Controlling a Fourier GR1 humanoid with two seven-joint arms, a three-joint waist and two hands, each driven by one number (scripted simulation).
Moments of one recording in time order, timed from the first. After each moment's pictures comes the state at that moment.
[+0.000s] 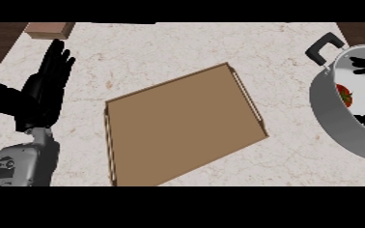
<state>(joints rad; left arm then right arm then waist) -0.25 0.19 0.12 -1.62 0.05 0.11 0.24 -0.45 -0.74 -0.12 -0.69 0.21 0.23 -0.72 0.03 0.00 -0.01</state>
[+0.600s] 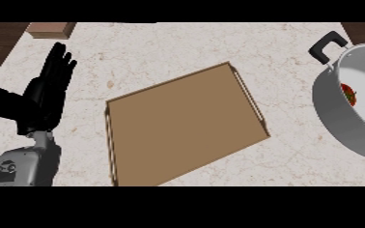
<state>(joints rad) -0.23 0.17 0.12 -1.63 0.05 0.10 0.23 -0.59 -0.86 -0.30 -0.40 -0.01 0.51 -0.69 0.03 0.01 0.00</state>
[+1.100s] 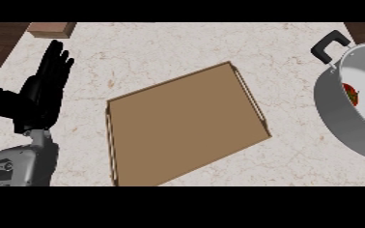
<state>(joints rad) -0.24 0.18 0.13 -1.63 0.06 0.10 0.23 -0.56 -0.99 -0.33 -0.33 -0.05 0.59 -0.66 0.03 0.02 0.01</state>
